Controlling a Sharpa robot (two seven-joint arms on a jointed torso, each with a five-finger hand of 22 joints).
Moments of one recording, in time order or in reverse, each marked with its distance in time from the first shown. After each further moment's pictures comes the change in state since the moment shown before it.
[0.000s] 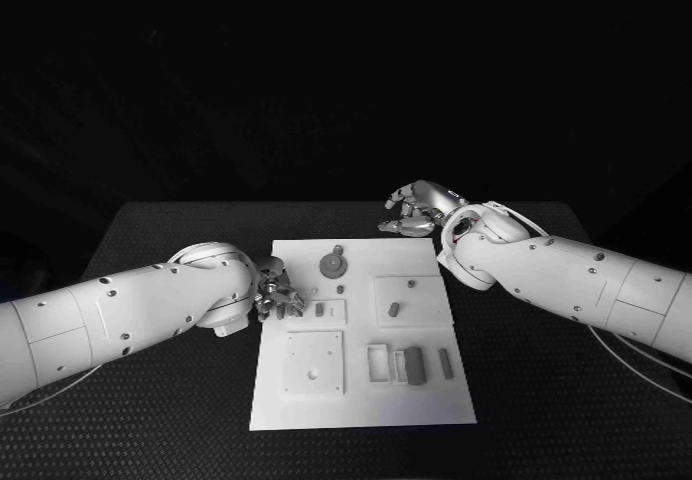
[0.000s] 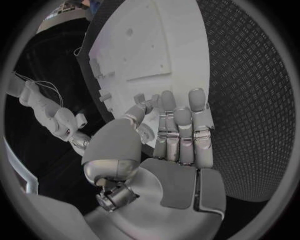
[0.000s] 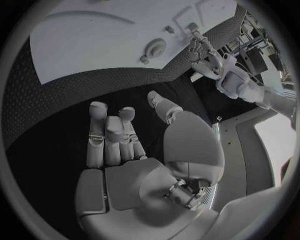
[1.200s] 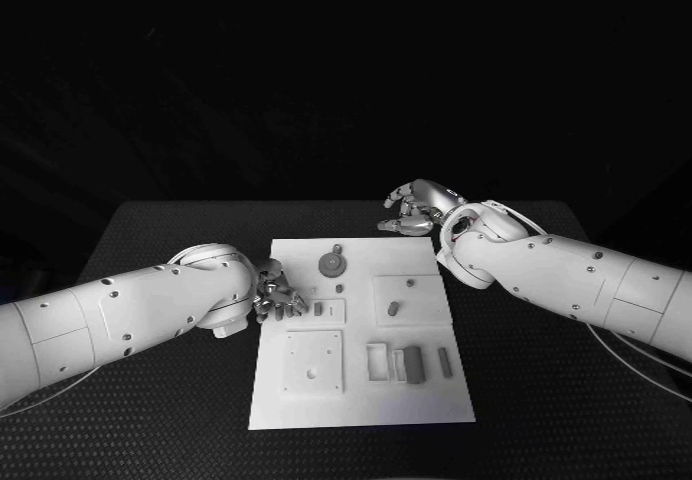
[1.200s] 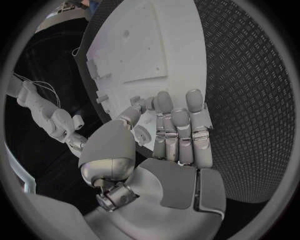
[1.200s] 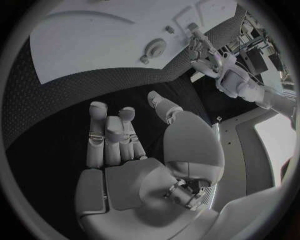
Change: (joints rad) left arm -0.005 0.007 -0.004 -0.011 0.003 0.005 -0.017; left_hand -0.158 -0.117 0.067 0.017 -0.285 0.018 -0.010 -0.015 0.038 0.006 -0.013 0.027 0.009 -0.001 -0.013 0.016 0.000 0.000 -0.009 -0.017 0.023 0.000; right arm 0.000 0.000 0.000 0.000 0.000 0.000 0.000; right_hand 0.000 0.000 -0.003 0.003 0.000 0.002 -0.002 0.000 0.001 0.000 0.000 0.004 -0.001 0.000 0.000 0.000 -0.001 0.000 0.000 0.000 0.000 0.000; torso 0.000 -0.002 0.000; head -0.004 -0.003
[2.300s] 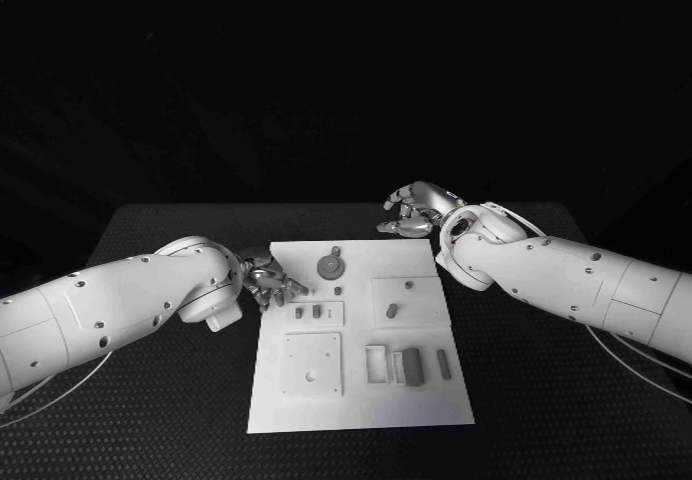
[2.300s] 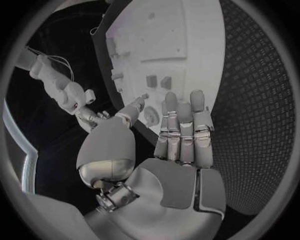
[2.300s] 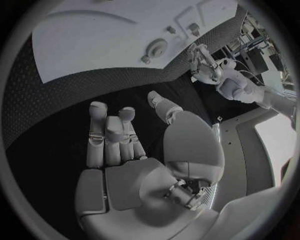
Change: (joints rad) left arm 0.001 -0.054 0.054 -0.003 0.169 -0.056 0.120; left_hand 0.049 -0.024 -0.015 0.047 -0.139 -0.157 0.078 -0.119 -0.044 -0.150 0.068 -0.064 -0.035 -0.115 0.062 -0.086 -0.056 0.000 -0.127 0.057 -0.084 -0.017; right arm 0.000 -0.002 0.000 -0.004 0.000 0.000 0.001; right_hand 0.000 0.000 0.000 0.000 0.000 -0.002 0.002 0.000 0.000 -0.004 0.004 0.000 -0.001 0.000 0.000 0.000 -0.001 0.000 0.000 -0.004 0.000 0.000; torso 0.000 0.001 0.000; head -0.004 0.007
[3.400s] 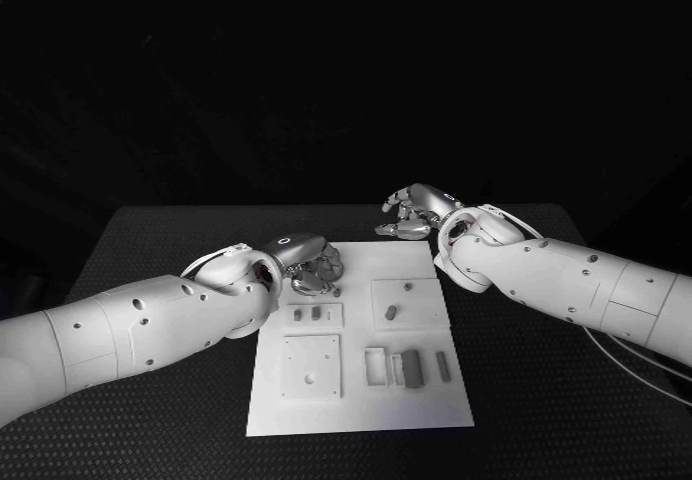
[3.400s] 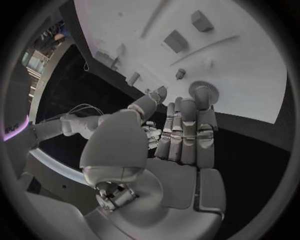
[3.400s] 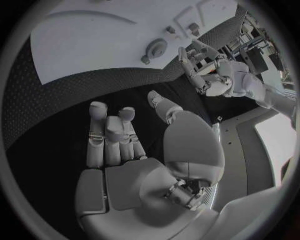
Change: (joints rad) left arm -0.030 0.122 -0.048 -0.023 -0.549 -0.333 0.402; left_hand 0.305 0.016 0.065 -0.219 0.071 -0.064 0.027 -0.042 -0.168 -0.071 0.072 -0.332 -0.258 0.111 0.066 -0.029 0.019 0.014 0.117 0.066 -0.031 -0.002; right arm 0.000 0.004 0.000 -0.003 0.004 0.000 0.003; right_hand 0.004 -0.004 0.000 0.000 0.000 -0.001 0.001 0.000 0.001 -0.004 -0.004 0.000 -0.001 0.000 0.000 0.000 0.000 0.000 -0.001 0.002 0.000 0.000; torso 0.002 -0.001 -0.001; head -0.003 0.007
